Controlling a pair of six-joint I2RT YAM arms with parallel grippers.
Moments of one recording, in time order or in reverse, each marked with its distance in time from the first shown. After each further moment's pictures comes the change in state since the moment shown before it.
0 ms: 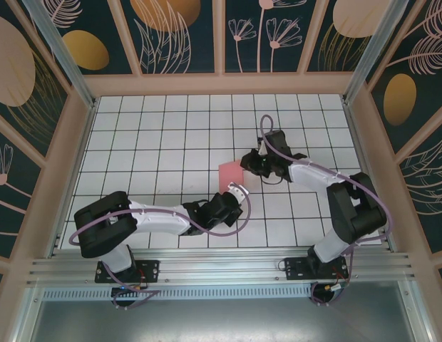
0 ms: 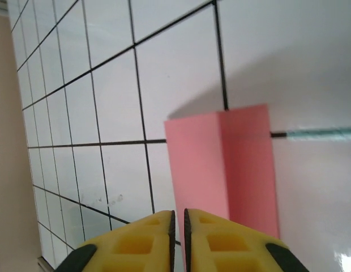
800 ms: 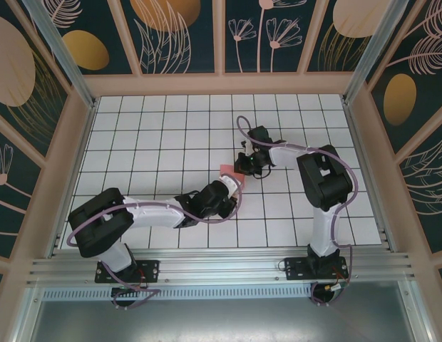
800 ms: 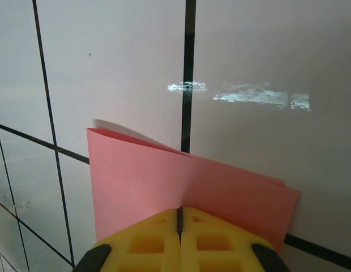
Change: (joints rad) left arm 0.126 -0.025 -0.029 0.031 0.189 -0.042; right arm 0.008 0.370 0.275 -0.214 -0.043 -0.296
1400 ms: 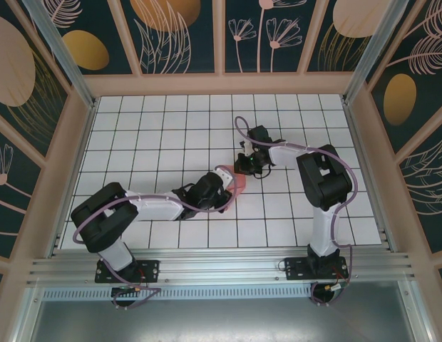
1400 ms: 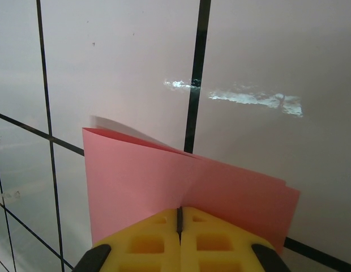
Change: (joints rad) left arm 0.110 0.041 0.008 0.000 0.098 -0.029; right arm 0.000 0.003 0.011 -0.020 0.000 -0.066
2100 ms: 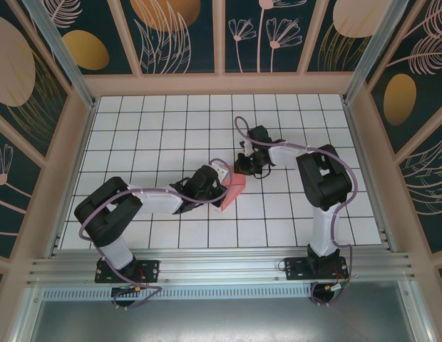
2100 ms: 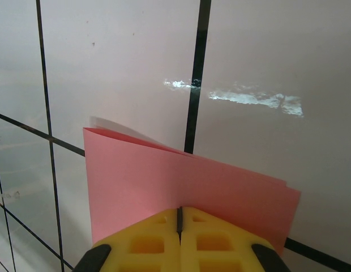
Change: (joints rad) left arm 0.087 0.051 0.019 0.003 0.087 -0.011; right arm 0.002 0.002 0.000 0.001 0.000 0.001
